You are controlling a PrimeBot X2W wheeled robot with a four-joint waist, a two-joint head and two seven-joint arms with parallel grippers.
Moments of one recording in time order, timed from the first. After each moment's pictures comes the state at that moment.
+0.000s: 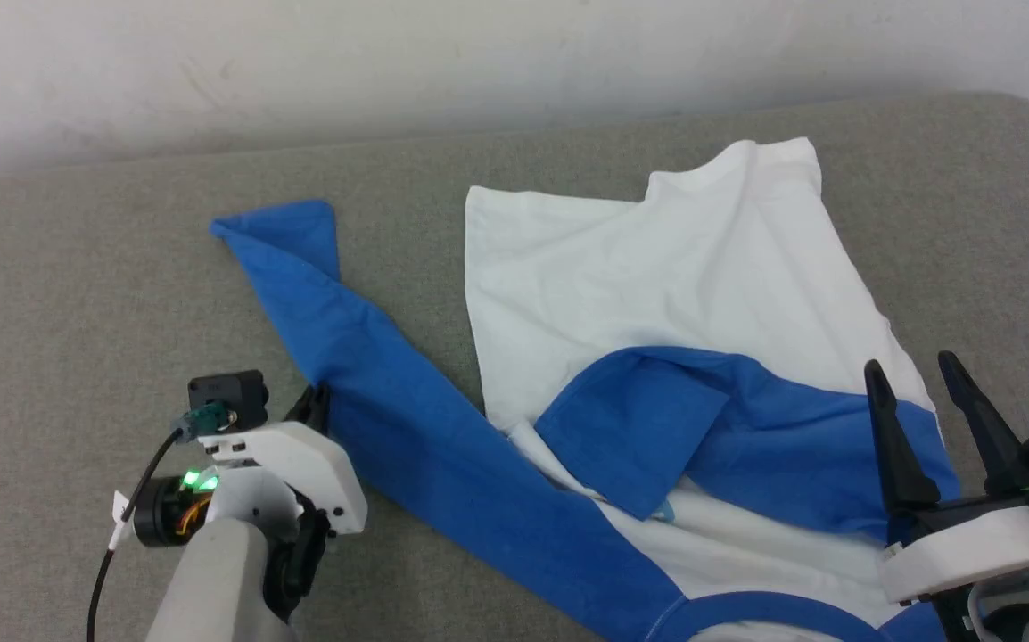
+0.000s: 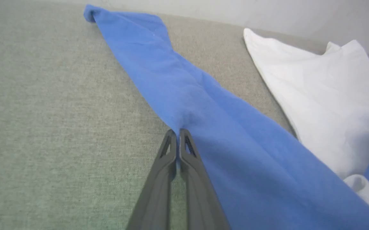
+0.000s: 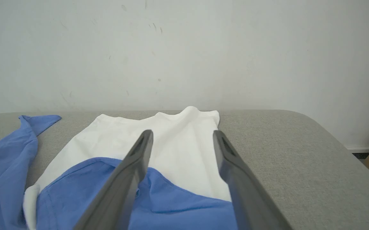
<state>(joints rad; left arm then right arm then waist) -0.29 0.10 -0.06 0.41 -0.28 0.01 0.17 0.06 -0.12 -0.04 -0.16 0.19 0.13 -0.04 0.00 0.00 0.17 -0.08</state>
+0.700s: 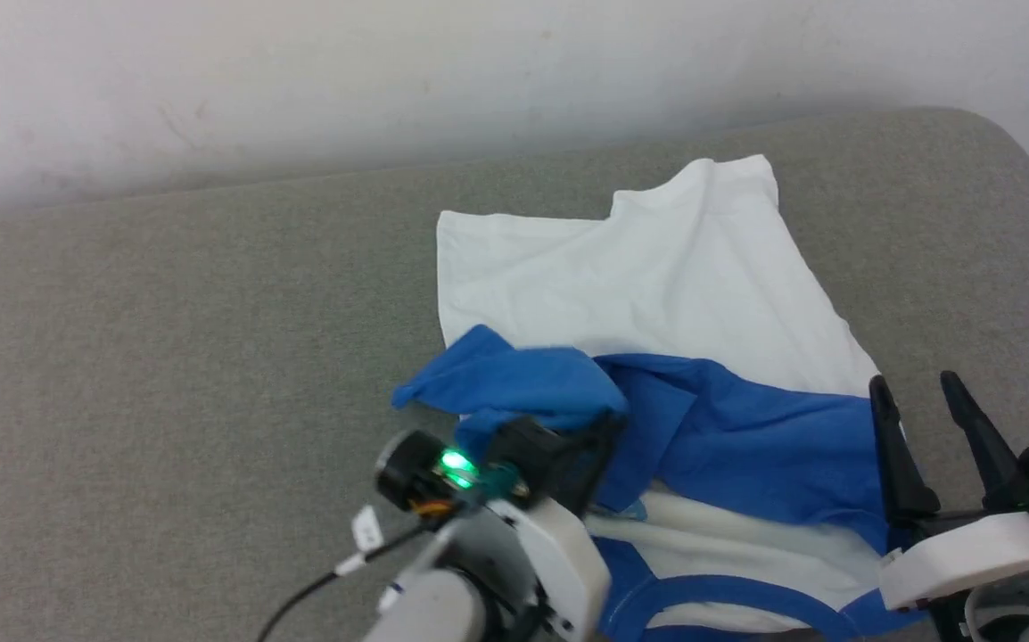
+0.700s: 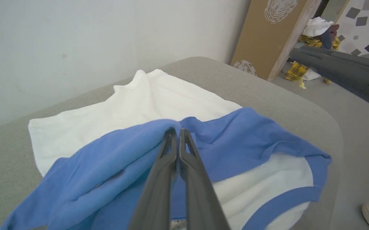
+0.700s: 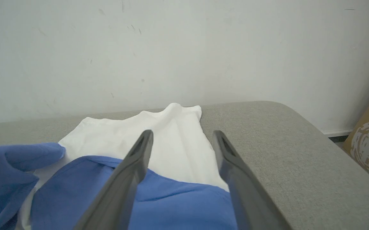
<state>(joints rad) -0.23 0.06 -0.52 0.05 -0.17 -0.10 0.15 0.07 -0.09 -0.08 -0.13 0.20 0.13 -0.03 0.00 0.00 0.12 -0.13</state>
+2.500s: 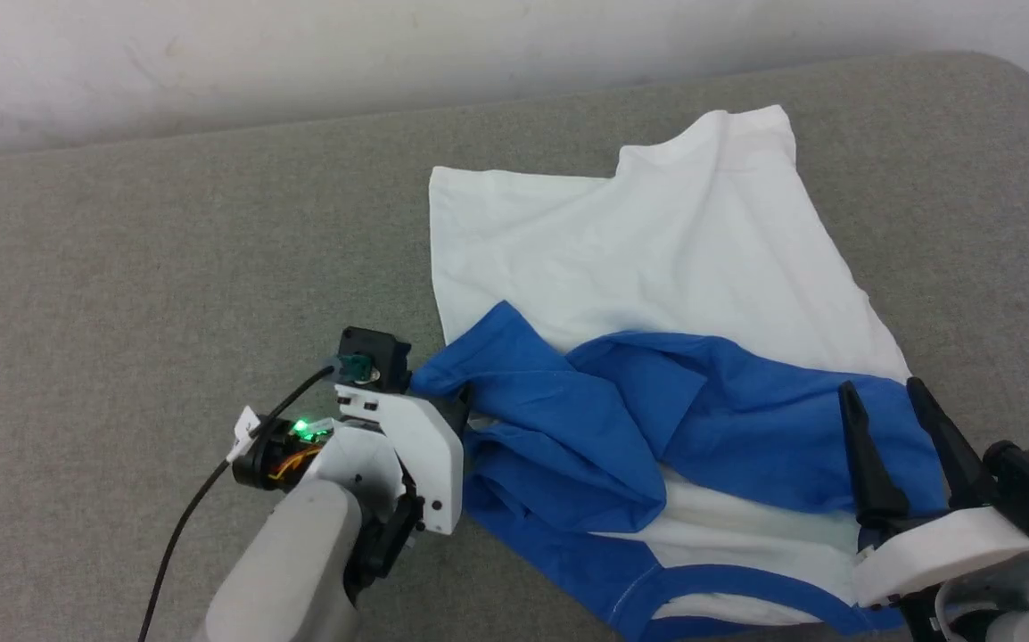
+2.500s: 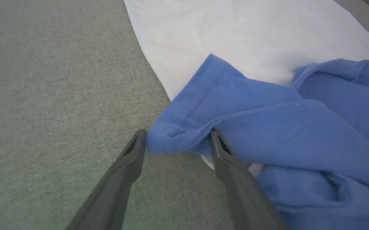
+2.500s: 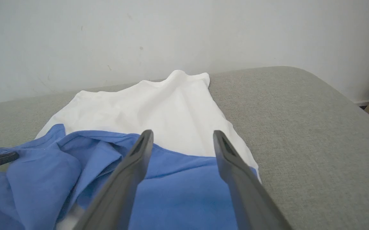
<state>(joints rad) -0.38 0.17 -0.42 0.30 -0.36 0.07 0.35 0.04 -0.06 -0.05 -0.05 0.21 0.13 -0.04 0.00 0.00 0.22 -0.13</state>
